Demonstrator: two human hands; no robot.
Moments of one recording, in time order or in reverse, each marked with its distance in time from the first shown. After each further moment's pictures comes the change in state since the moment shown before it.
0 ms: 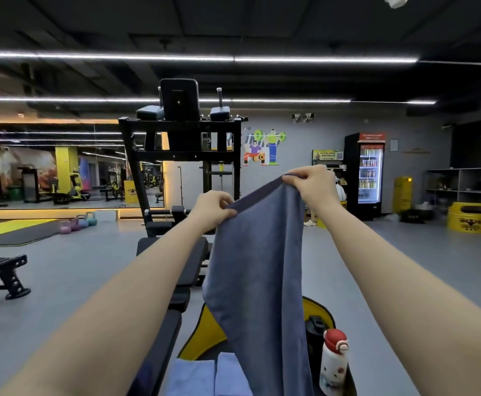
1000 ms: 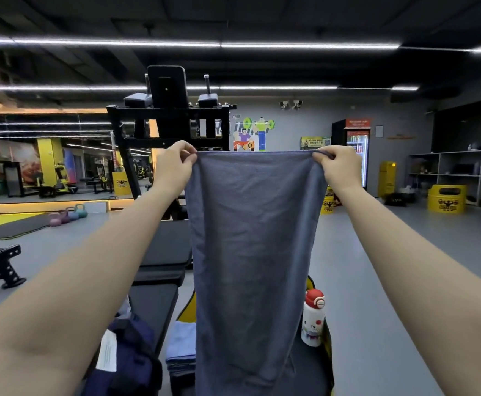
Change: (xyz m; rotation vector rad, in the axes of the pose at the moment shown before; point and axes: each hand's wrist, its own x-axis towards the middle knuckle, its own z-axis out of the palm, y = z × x) left_hand -0.064 0.018 -0.046 -0.117 0.490 0.103; right_hand -0.063 0.006 -0.083 -0.086 0.212 0.046
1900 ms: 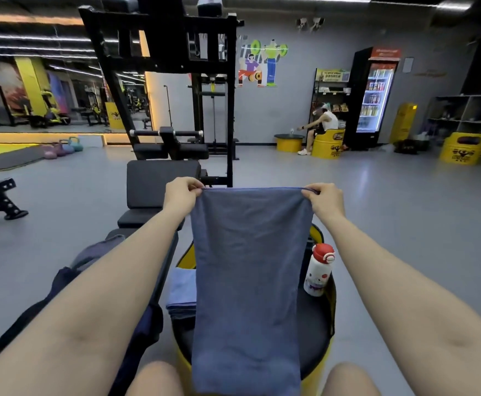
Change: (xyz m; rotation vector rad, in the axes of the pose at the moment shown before) left_hand -0.065 -0.168 0.116 0.115 -0.325 -0.440; right_hand -0.078 0.150 0.136 -0.153 -0.358 0.363
